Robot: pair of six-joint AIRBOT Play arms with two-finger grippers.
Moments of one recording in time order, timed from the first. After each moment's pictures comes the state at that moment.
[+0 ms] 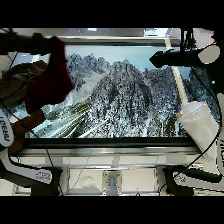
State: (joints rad) left arm 0.05 -1.60 2.03 0.60 -1.45 -1.22; right arm 0.06 -1.34 1.60 -1.19 1.01 1.19
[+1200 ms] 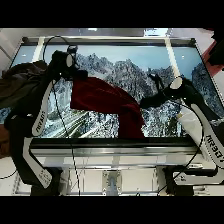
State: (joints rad) left arm -0.21 -1.91 1.92 1.58 -1.22 -1.77; right arm 0.10 -1.45 1.14 -1.08 1.18 1.21
